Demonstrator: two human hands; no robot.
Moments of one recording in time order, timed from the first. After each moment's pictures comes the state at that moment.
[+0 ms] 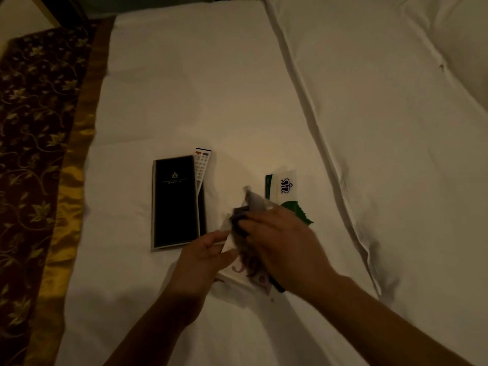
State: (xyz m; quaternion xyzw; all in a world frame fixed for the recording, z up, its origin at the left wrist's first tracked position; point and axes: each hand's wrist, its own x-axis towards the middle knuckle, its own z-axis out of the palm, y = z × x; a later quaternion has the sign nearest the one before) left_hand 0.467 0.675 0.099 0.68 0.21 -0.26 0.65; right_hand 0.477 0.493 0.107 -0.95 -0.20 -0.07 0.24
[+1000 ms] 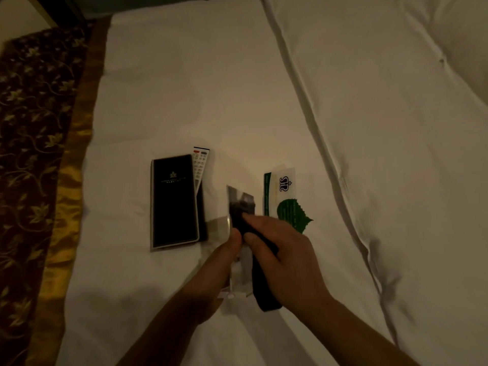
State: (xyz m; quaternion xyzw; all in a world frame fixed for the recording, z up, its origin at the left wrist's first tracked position) left_hand 0.461 0.649 0.101 0.54 0.21 -0.37 0.72; right_hand 0.451 0.508 0.124 -0.85 0.00 -0.04 0.52
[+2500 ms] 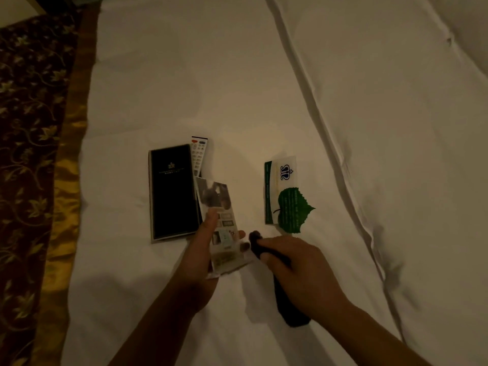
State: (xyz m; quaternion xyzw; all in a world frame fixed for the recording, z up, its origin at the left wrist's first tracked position) left_hand 0.467 0.661 0.092 0.56 0.28 -0.27 0.73; right_hand 0.424 0.486 0.105 -0.90 0.01 0.13 0.42
